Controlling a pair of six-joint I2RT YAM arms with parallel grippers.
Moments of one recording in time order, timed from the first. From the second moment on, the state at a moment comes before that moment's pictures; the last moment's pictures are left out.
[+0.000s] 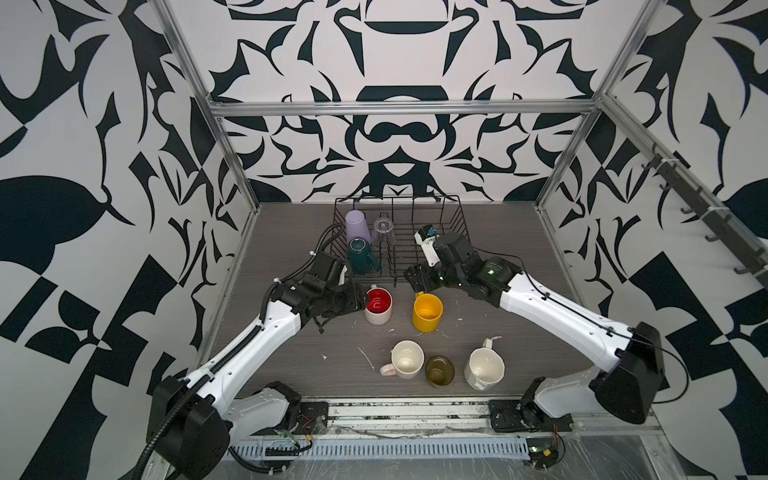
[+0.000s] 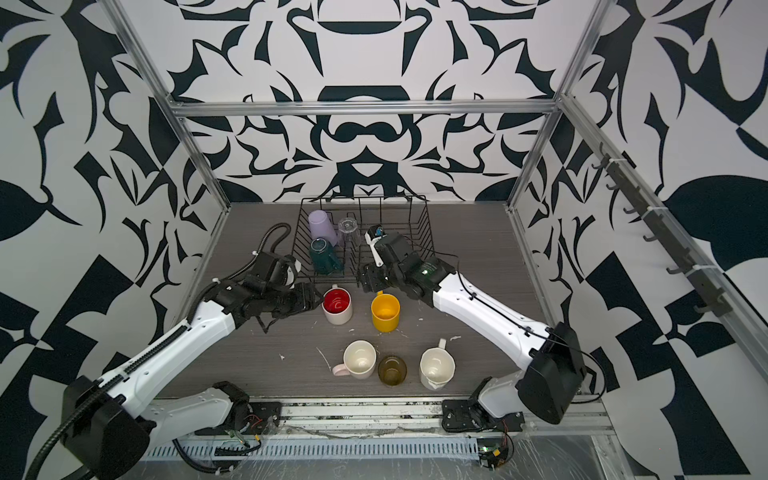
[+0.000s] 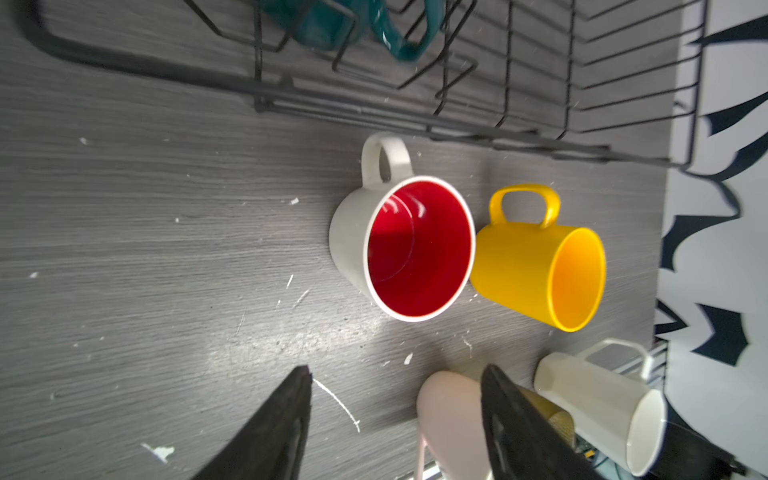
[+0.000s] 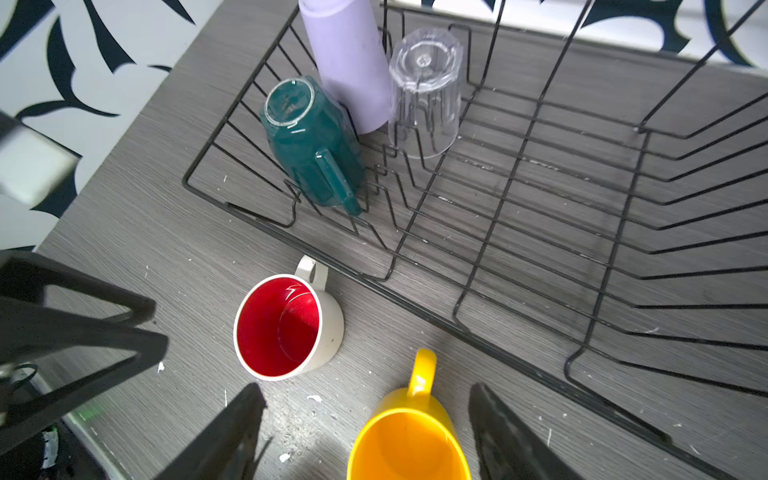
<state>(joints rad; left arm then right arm) -0.55 1.17 0.91 -0.73 0.20 -0.67 0.75 1.38 1.20 -0.56 0.02 0.32</state>
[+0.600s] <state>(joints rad) -0.63 1.42 0.92 -0.65 0.08 -0.71 0.68 1.22 1.08 -0.49 0.05 0.32</state>
